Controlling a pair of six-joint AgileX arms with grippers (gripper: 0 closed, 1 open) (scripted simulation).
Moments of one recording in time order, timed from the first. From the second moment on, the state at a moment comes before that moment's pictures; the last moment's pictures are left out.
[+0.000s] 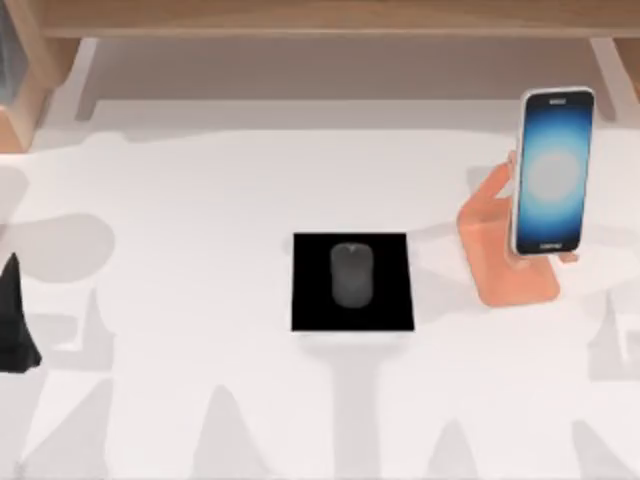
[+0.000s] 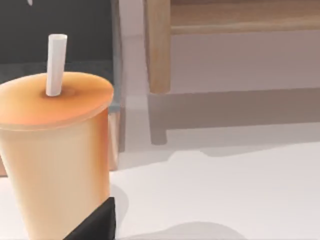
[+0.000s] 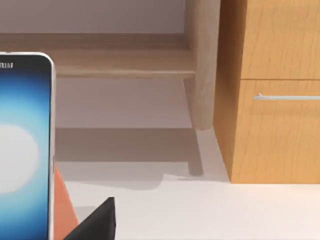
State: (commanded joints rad) left arm 0.22 0.55 -0.07 0.54 0.30 0.05; right arm 0.00 0.00 0.00 0.00 0.00 0.00
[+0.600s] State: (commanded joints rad) left arm 0.43 1.52 0.10 1.25 0.52 0.07; right arm 0.00 0.00 0.00 0.00 0.00 0.00
